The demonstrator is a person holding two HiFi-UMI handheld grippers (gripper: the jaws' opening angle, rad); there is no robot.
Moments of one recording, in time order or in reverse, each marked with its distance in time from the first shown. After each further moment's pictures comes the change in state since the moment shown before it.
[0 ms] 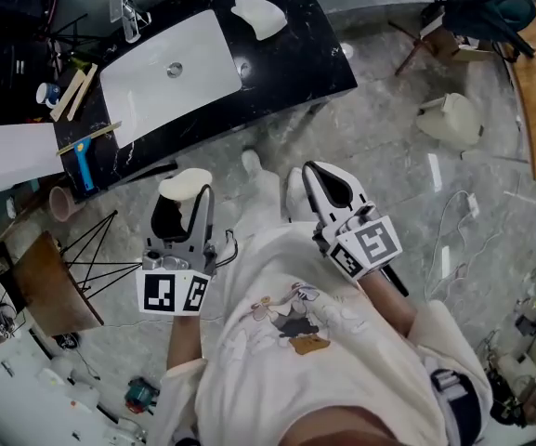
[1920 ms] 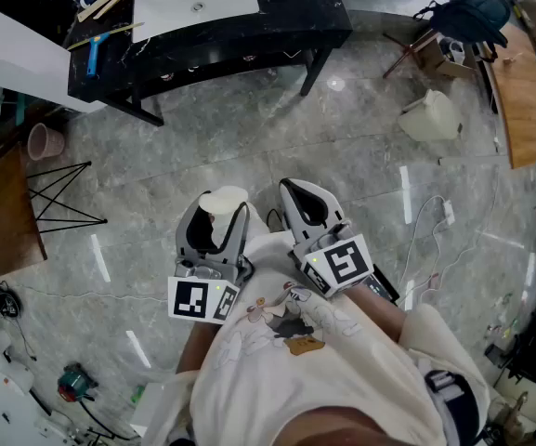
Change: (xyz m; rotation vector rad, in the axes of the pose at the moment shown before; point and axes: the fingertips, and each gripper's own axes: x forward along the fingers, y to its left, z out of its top) left arm -0.318 -0.169 -0.143 -0.175 -0.106 0.055; right arm -0.243 0.220 -0.148 -0.225 0.063 0.122
